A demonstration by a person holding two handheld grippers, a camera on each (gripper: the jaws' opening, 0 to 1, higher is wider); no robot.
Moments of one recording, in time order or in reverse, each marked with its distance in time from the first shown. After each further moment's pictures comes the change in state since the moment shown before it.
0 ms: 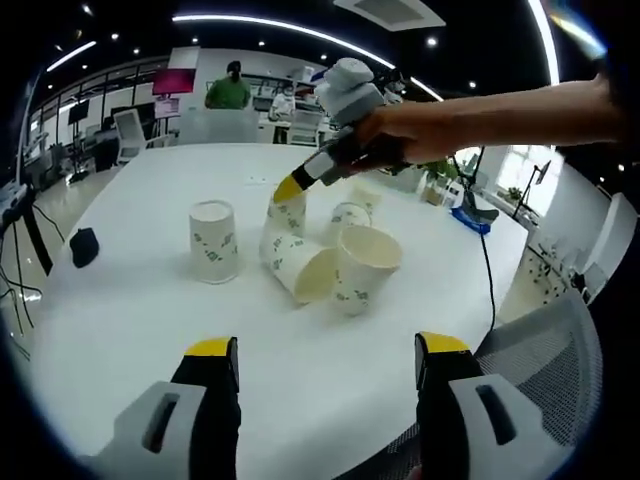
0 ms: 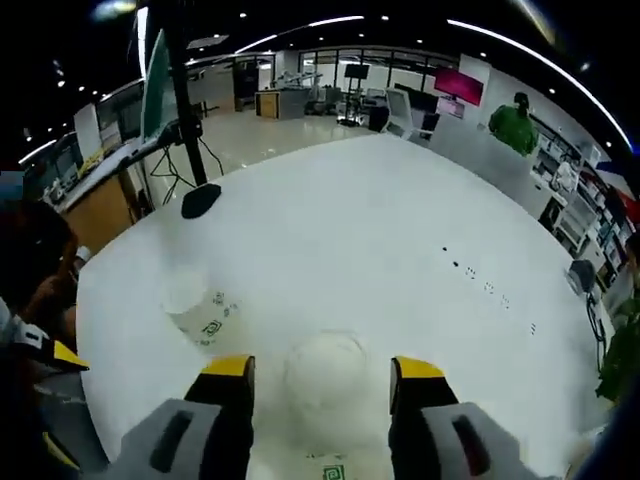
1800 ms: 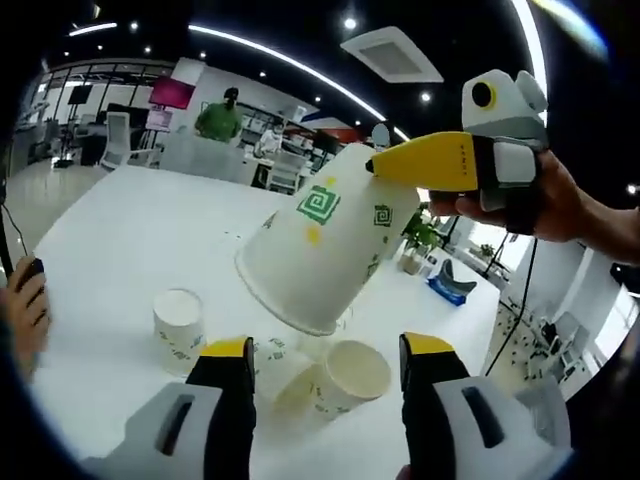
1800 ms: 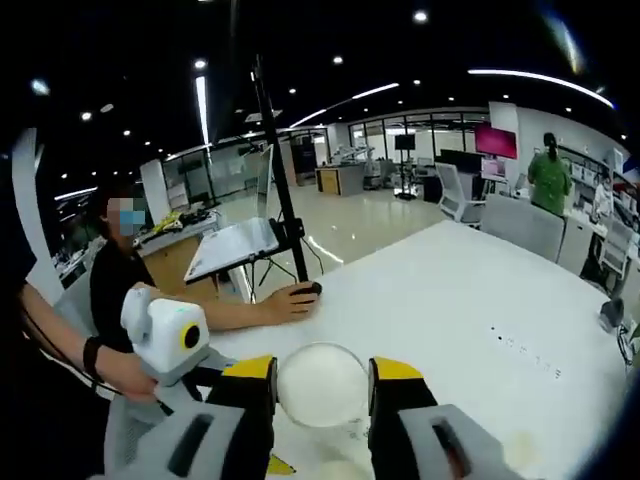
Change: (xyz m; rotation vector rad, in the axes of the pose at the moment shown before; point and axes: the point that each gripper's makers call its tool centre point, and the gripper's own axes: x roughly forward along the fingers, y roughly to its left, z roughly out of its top) left arm 0.032 -0.009 0.105 -0.112 -0.201 -0.160; right arm -0.174 0.122 0.059 -0.067 -0.355 0.313
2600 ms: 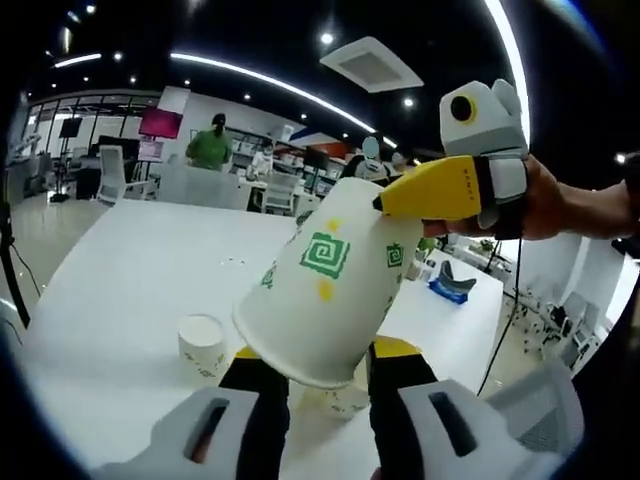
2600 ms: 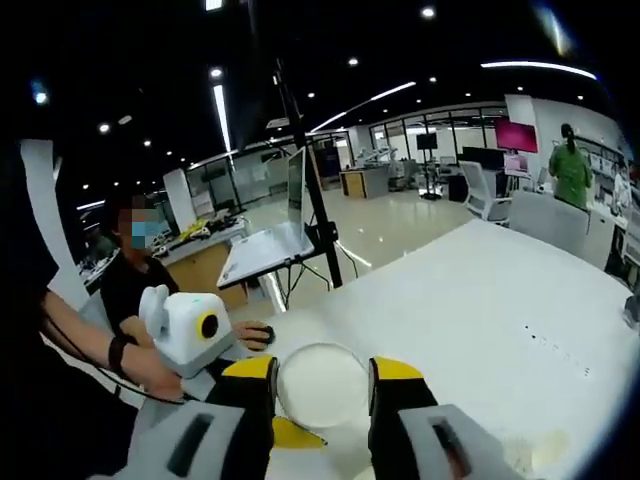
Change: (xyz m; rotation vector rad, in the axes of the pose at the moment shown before) left arm -0.030 0.010 0.016 0.108 -0.079 -0.014; right arm 0.006 0.032 0.002 0.032 -0.029 0.135
